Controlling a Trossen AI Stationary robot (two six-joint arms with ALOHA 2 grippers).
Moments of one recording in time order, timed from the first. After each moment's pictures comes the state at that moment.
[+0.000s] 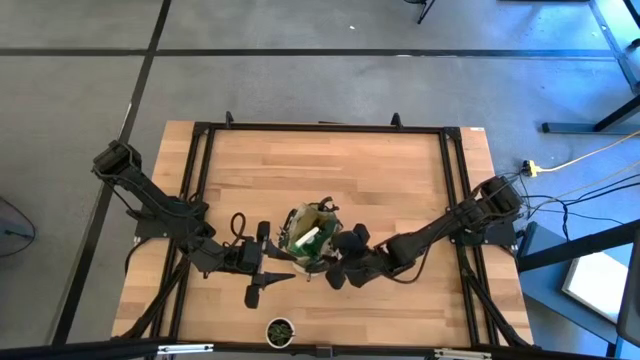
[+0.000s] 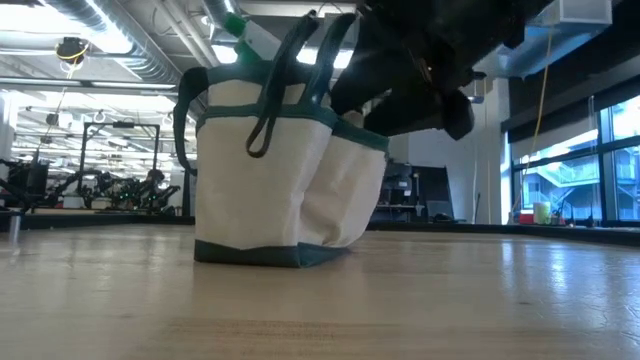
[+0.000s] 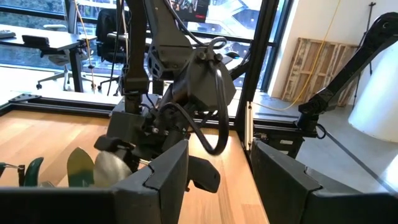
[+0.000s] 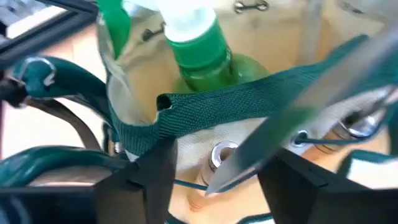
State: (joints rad) left arm -0.69 1.30 0.81 0.41 -0.63 -0.22; right arm 0.48 1.83 1.11 -0.10 0.63 0.88
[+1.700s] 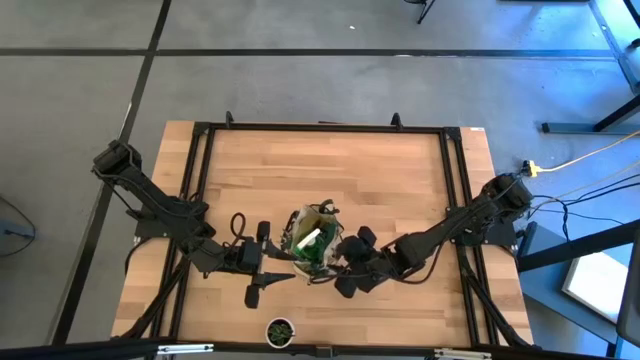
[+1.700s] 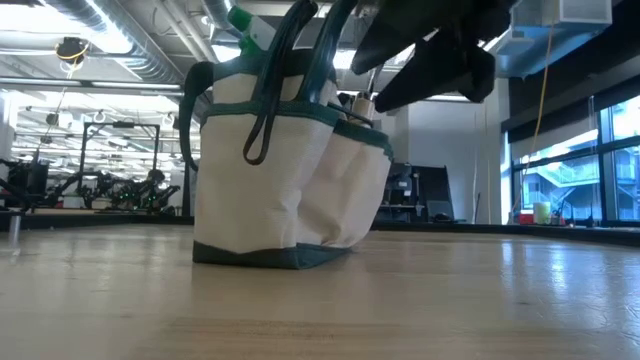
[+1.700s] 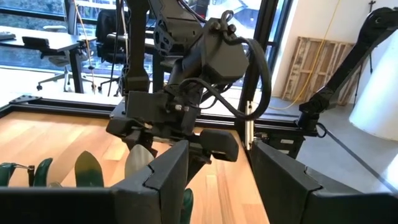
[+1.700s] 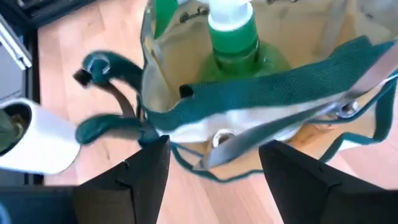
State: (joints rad) left arm -0.68 1.30 0.81 0.41 -0.63 -0.21; right arm 0.53 1.75 1.18 -0.31 0.53 0.85
